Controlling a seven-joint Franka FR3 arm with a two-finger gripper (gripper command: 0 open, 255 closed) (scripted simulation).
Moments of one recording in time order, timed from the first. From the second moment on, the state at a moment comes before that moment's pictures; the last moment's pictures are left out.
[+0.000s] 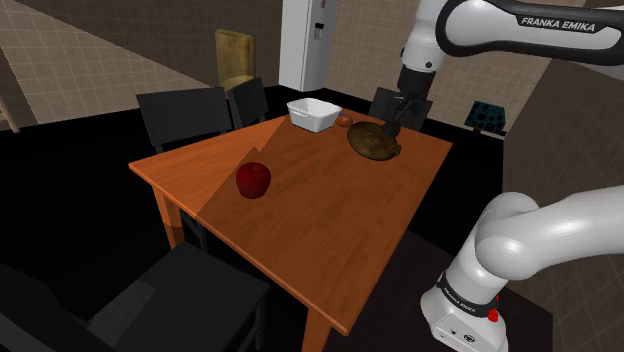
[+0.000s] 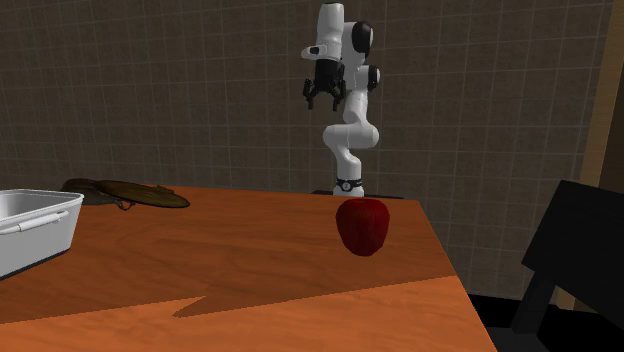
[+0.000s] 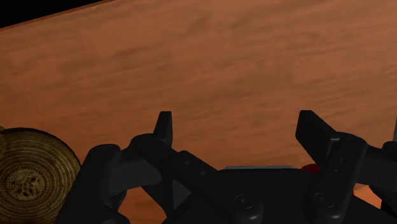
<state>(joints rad) 0.02 -0.78 -0.04 -2.35 -0.11 1.61 0.10</state>
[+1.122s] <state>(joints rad) 0.15 -0.40 -0.08 -2.36 -0.05 2.18 -0.08</state>
